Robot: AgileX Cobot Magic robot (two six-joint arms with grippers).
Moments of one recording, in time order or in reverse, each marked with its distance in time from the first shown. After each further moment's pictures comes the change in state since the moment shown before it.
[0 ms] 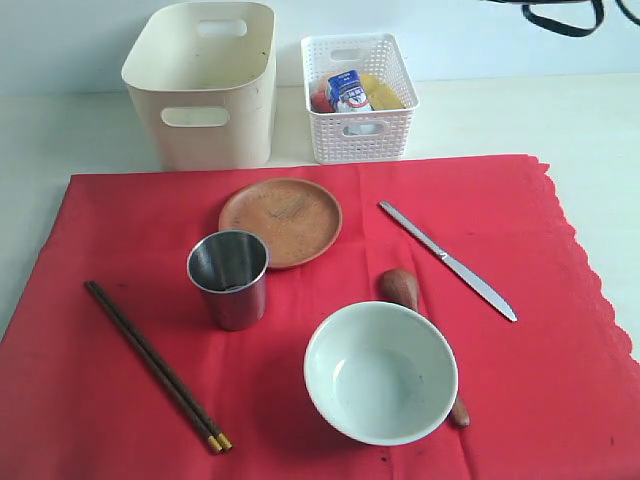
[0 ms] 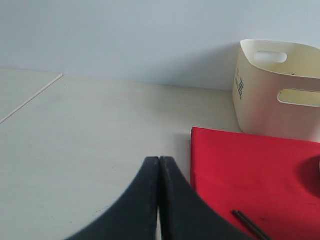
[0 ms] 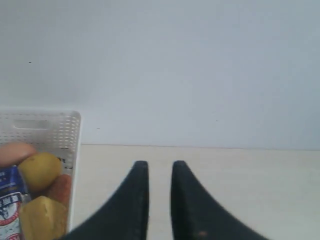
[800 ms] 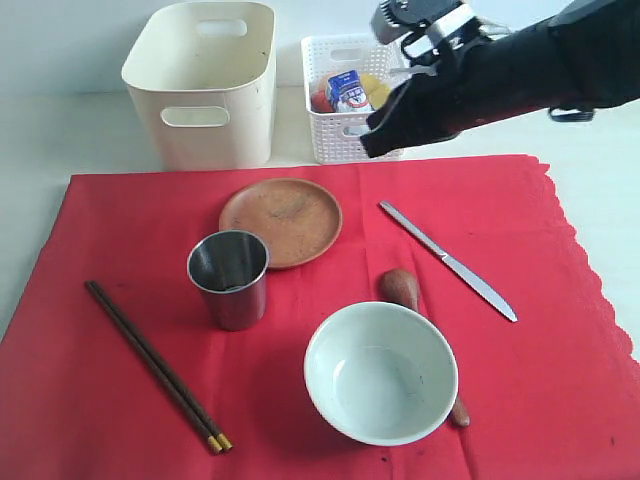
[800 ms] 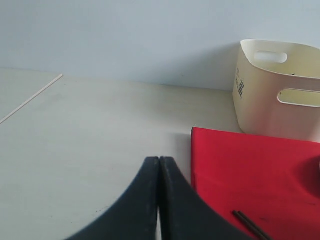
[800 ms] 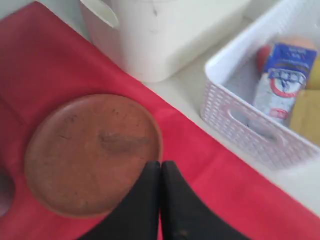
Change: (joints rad) left arm 0.000 0.000 0.000 0.000 0.000 0.000; right arm -0.103 -0.061 0.292 -0.570 0.970 0.307
